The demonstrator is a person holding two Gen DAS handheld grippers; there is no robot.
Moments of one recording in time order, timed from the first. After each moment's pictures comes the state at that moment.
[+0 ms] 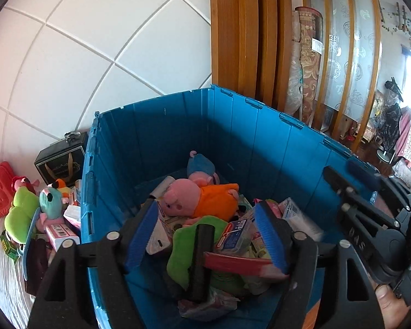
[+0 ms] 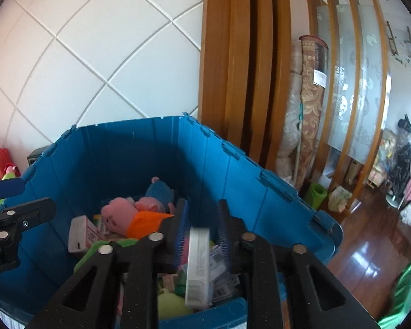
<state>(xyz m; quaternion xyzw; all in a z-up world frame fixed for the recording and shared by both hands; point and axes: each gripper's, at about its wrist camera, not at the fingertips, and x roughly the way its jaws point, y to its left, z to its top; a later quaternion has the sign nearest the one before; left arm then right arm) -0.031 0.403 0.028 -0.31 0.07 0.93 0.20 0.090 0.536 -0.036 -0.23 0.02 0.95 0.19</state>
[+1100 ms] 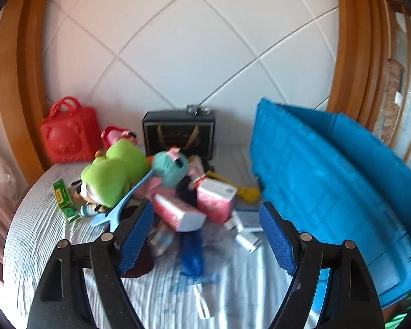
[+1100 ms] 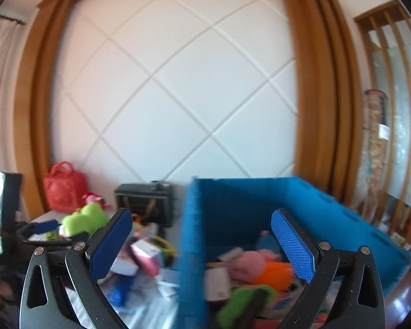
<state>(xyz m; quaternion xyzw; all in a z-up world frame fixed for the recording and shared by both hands) -0.069 0.073 -0.016 -0.31 -0.03 0.95 0.02 0.064 0.284 0.030 -0.12 -0.01 0.99 0.01</state>
